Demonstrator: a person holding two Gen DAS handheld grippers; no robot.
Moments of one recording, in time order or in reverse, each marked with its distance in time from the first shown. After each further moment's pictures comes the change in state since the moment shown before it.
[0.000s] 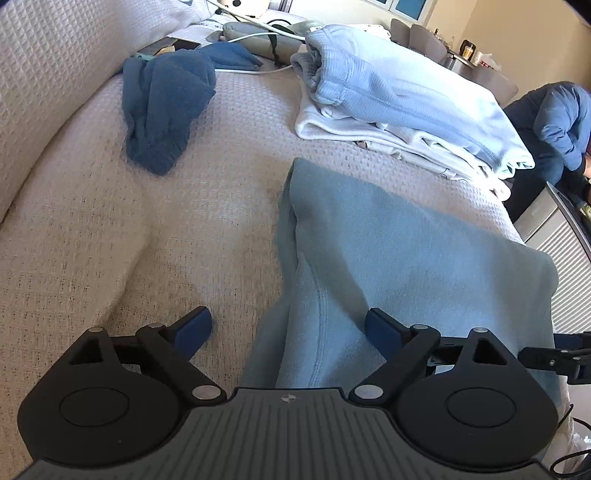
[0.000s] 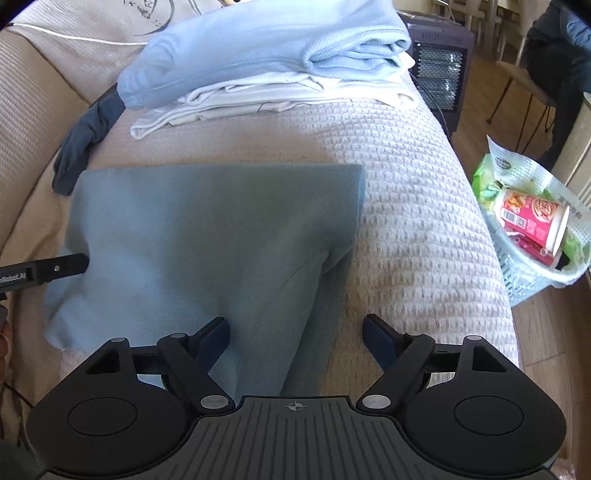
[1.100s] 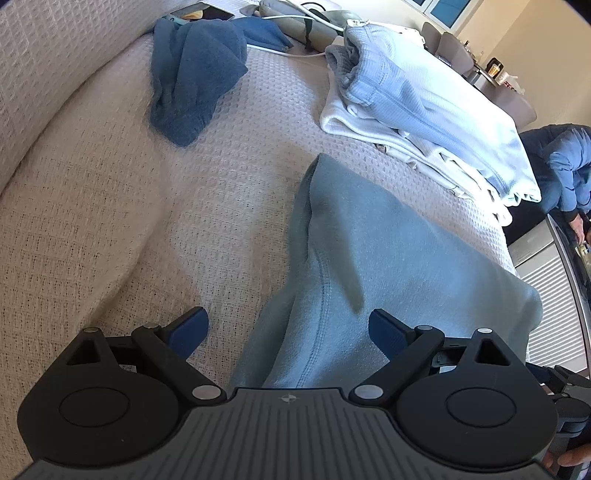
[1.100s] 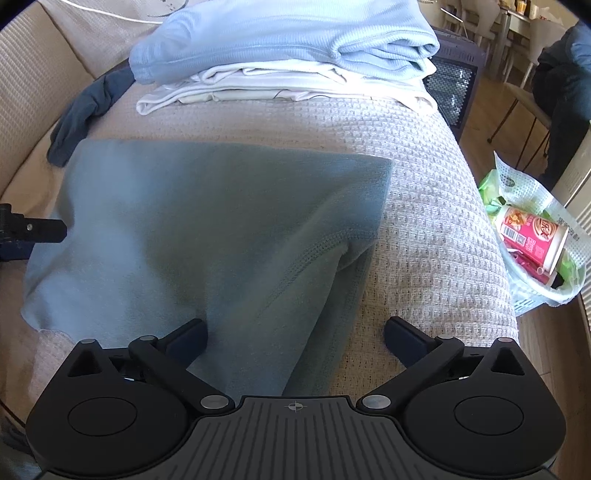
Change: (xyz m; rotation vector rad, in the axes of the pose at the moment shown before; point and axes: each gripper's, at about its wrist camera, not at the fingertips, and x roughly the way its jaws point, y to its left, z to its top) left arm -0.003 0.013 0.008 -0.155 0.074 -0.034; right arm 0.010 0.024 0.003 -0.093 -0.014 -0.059
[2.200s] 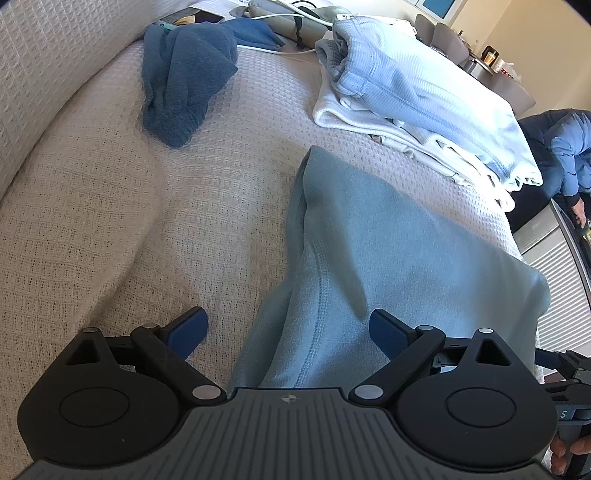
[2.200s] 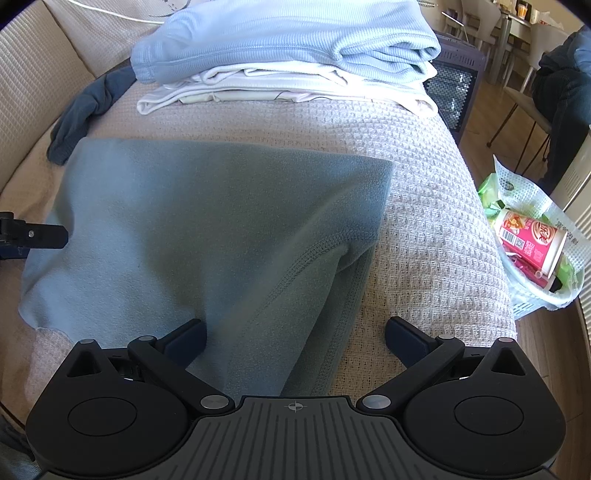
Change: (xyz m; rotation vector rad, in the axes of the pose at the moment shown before) left arm 0.000 -0.005 -0.005 0.052 -0.001 0.023; right arm -0.001 0.001 0.000 -0.010 -0.008 -0.007
